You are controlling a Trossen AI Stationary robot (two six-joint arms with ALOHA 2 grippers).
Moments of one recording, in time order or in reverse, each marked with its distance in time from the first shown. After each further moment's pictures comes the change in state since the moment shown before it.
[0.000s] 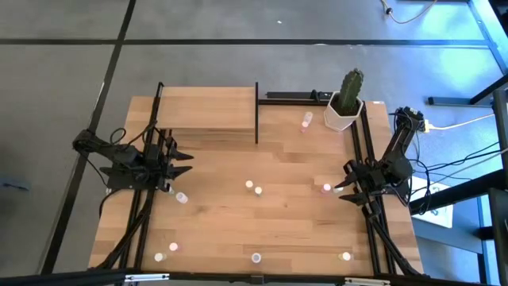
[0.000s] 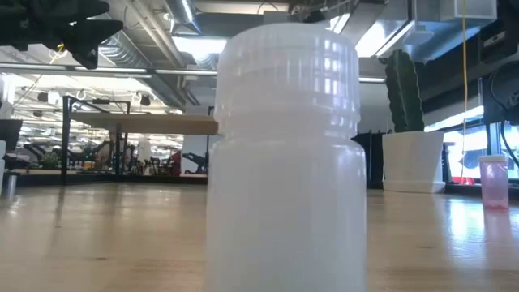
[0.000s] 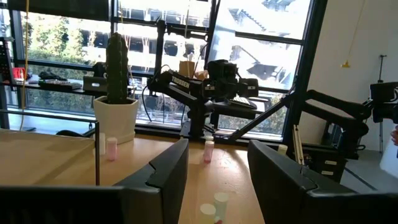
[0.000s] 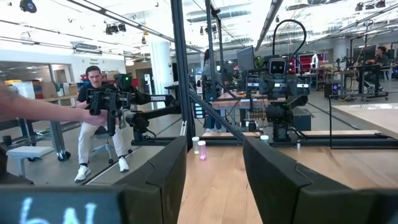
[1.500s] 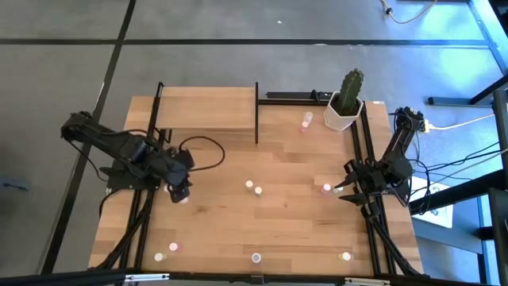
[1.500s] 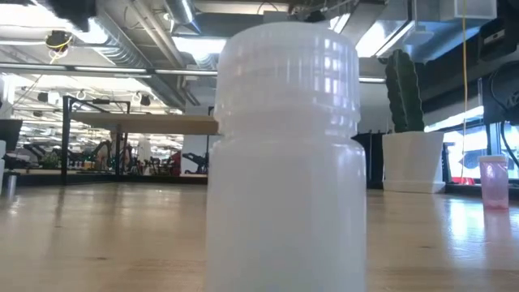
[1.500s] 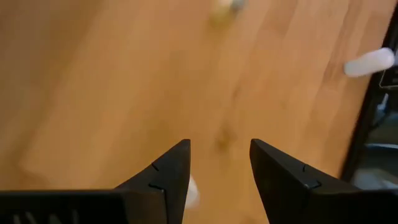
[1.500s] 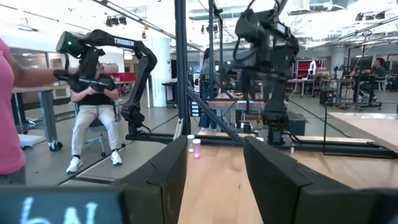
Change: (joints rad) left arm 0.001 1.077 1.035 -1.279 0.303 -0.842; right arm 0.000 0.000 0.005 -0.015 0.000 -0.073
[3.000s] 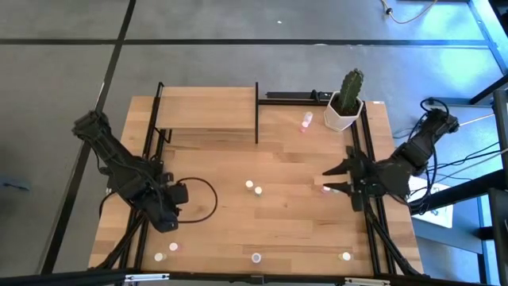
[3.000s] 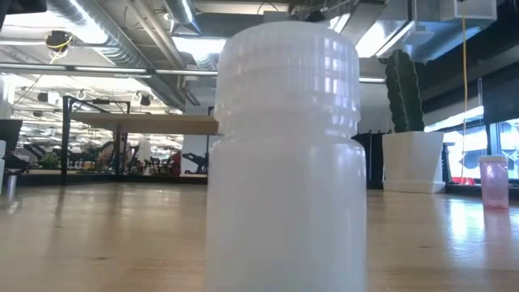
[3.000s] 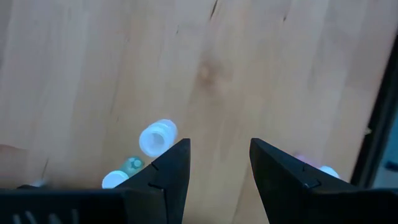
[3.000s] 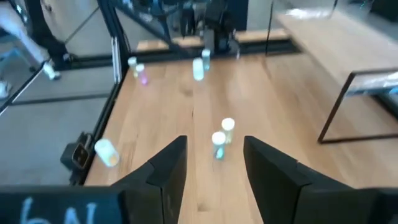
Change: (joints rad) left arm -0.391 0.180 -0.052 0.007 -0.085 -0.156; right arm -0.328 0.583 0.882 -1.089 -0.139 0.601
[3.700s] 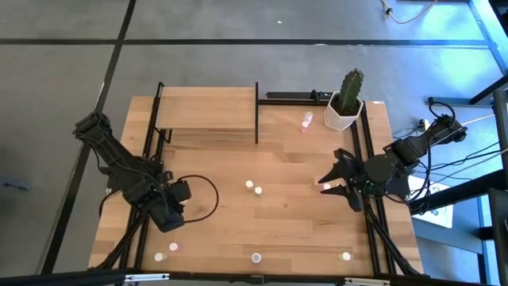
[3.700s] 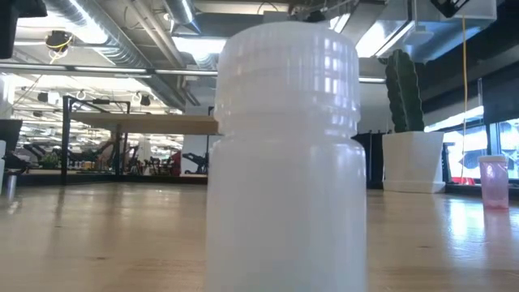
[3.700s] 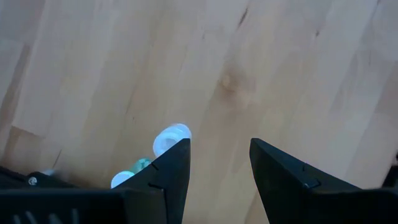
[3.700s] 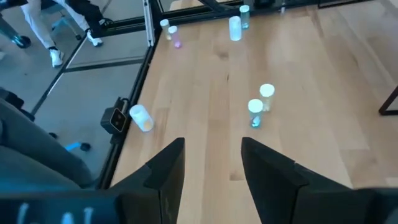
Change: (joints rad) left arm 0.014 0.035 0.000 -0.026 -0.065 -0.106; right arm -0.196 0.026 0.000 -0.012 -0.403 -0.031
